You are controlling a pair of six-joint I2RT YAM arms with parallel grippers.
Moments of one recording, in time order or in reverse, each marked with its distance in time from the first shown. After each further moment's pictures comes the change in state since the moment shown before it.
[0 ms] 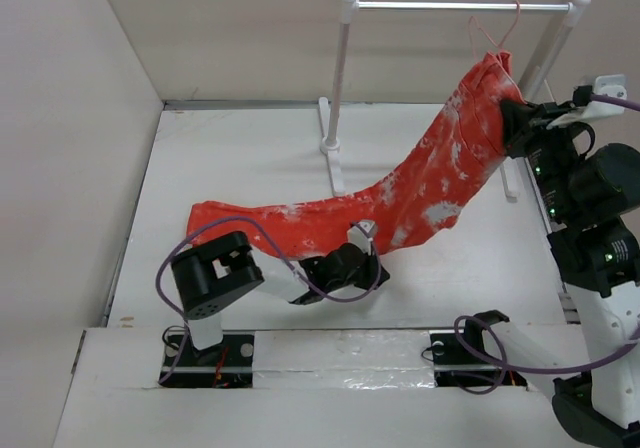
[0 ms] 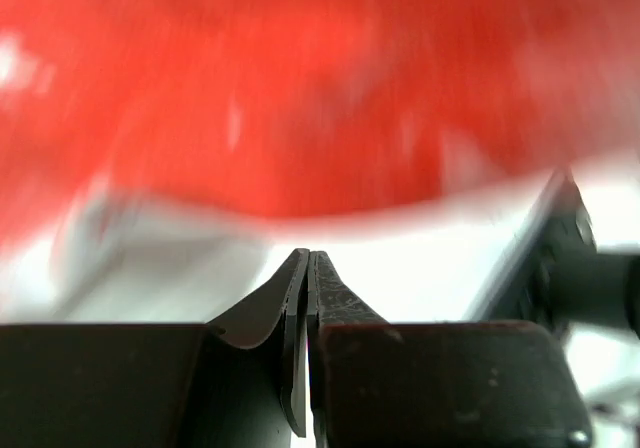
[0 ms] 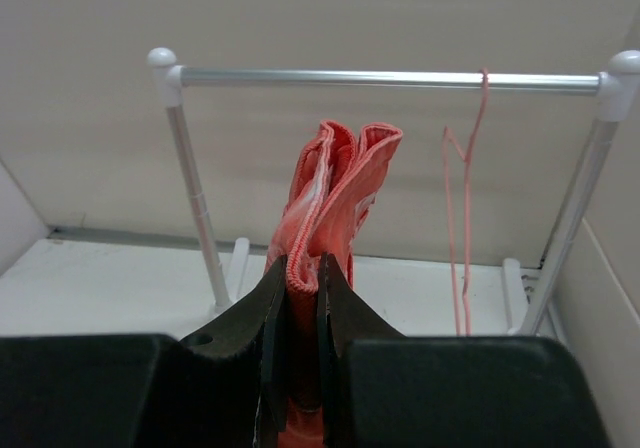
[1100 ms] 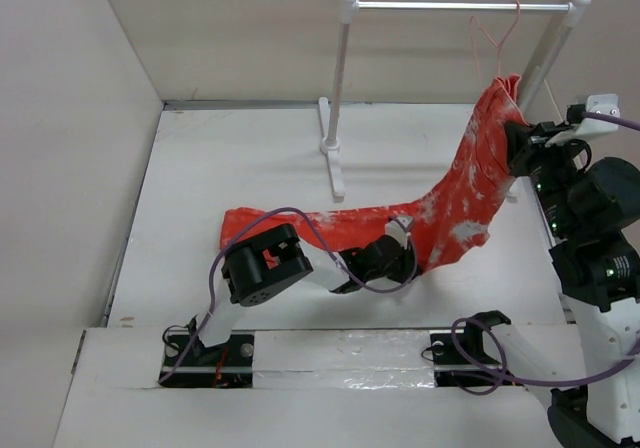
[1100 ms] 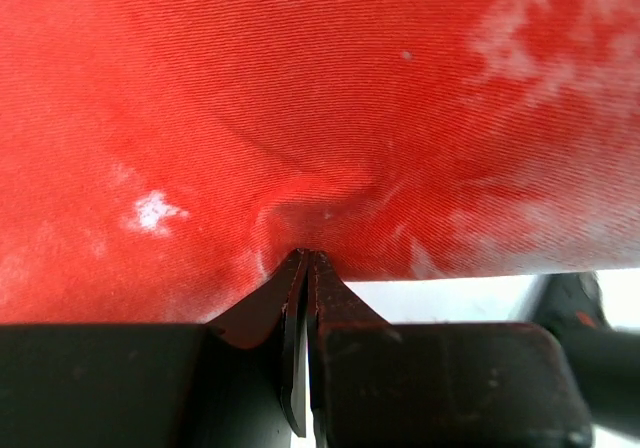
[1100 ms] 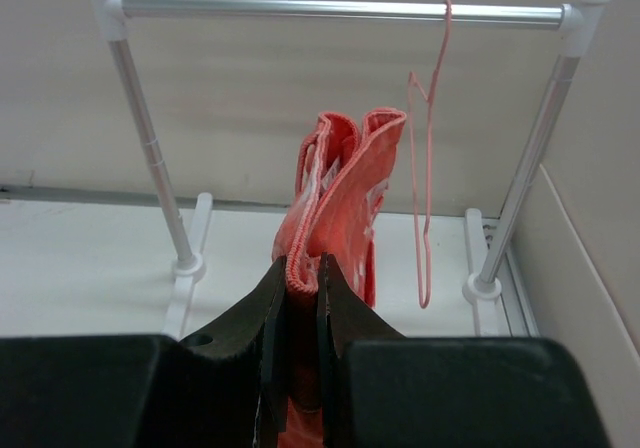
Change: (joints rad) left arm -0.003 0.259 0.309 -0.033 0.044 0.037; right arm -0.060 -0.079 -0.071 -0.102 -0.021 -0.028
